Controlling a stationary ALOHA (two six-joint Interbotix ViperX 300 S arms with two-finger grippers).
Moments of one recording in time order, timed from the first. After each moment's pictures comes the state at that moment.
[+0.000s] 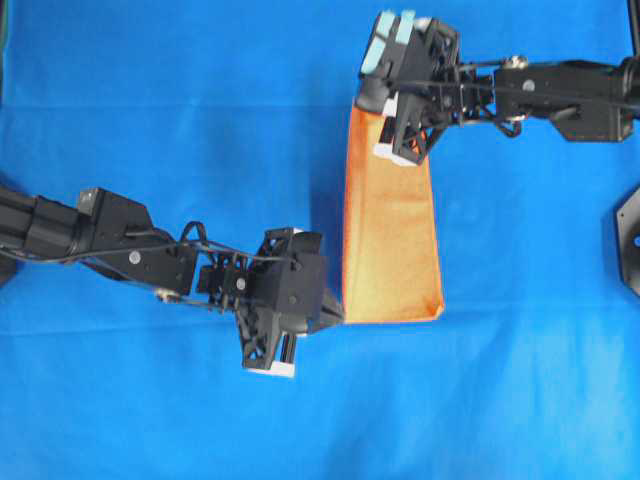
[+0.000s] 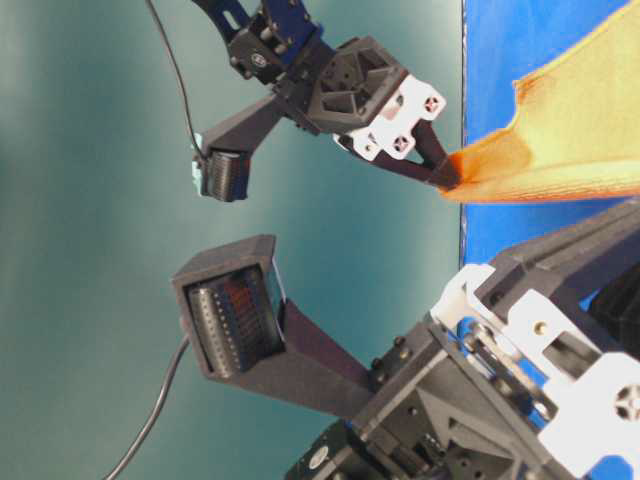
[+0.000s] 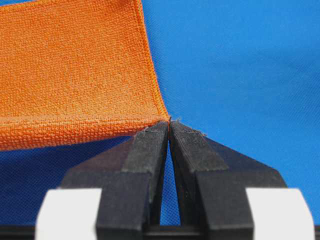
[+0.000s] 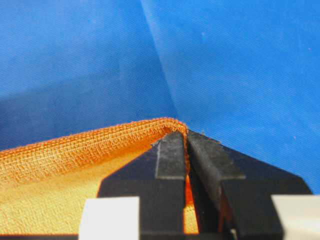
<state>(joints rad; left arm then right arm) -0.18 0.24 0.54 -0.03 -0.11 -0.01 -0.35 0.06 0.62 -0.73 0.13 0.59</state>
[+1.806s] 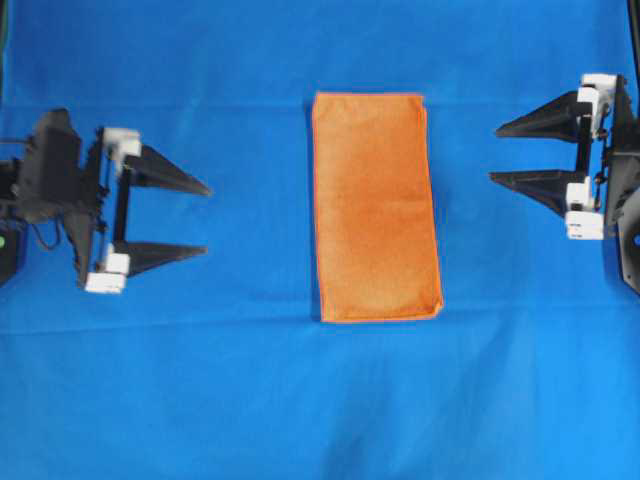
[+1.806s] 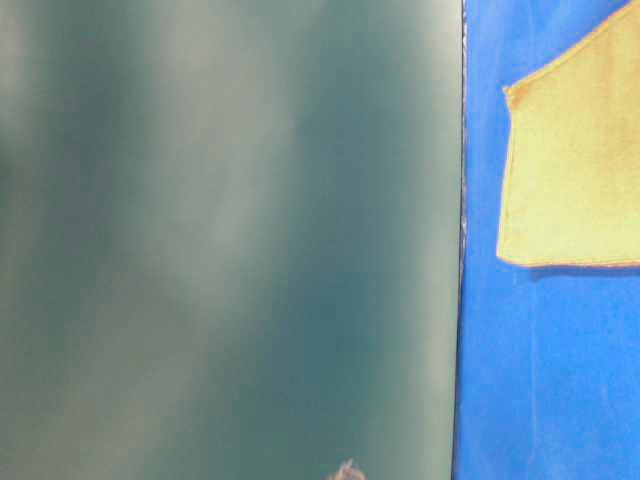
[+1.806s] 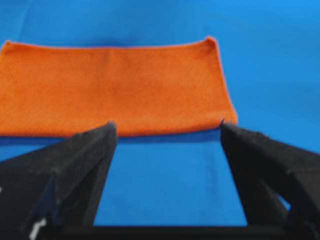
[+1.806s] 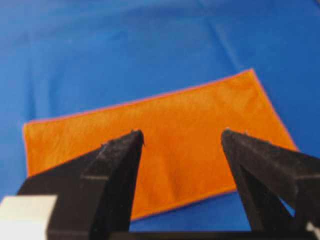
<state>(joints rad) -0.03 -0.50 1.15 -0.03 -0.36 0.01 -0.24 -0.84 1.24 -0.65 -0.13 0.71</state>
